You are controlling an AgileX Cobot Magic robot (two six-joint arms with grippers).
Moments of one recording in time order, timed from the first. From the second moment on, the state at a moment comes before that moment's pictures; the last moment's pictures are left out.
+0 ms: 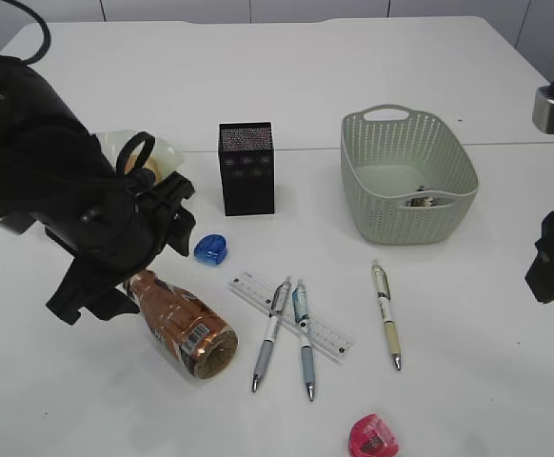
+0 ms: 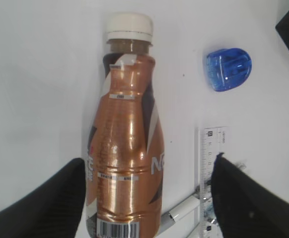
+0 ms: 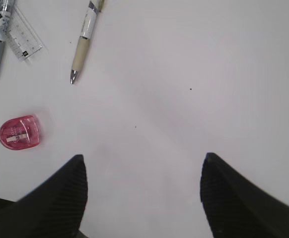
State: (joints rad) left arm -0.67 1.73 -1.05 0.32 0.60 -1.82; right arm 0.27 1.24 -0.95 -0.03 1.03 0.01
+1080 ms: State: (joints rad) left arm -0.67 1.92 -1.05 0.23 0.51 -1.71; right arm 0.27 1.24 -0.95 -0.03 1.02 0.01
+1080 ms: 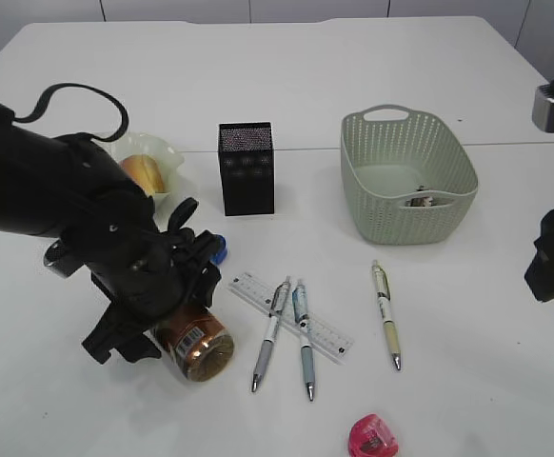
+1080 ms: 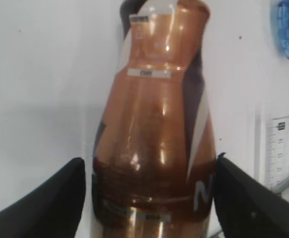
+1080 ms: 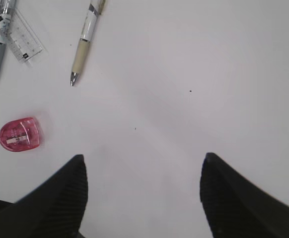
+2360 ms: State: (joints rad) left arm -0.67 1.65 -1.05 0.57 0.74 -0.58; right arm 0.27 1.24 -0.95 -0.03 1.00 0.01
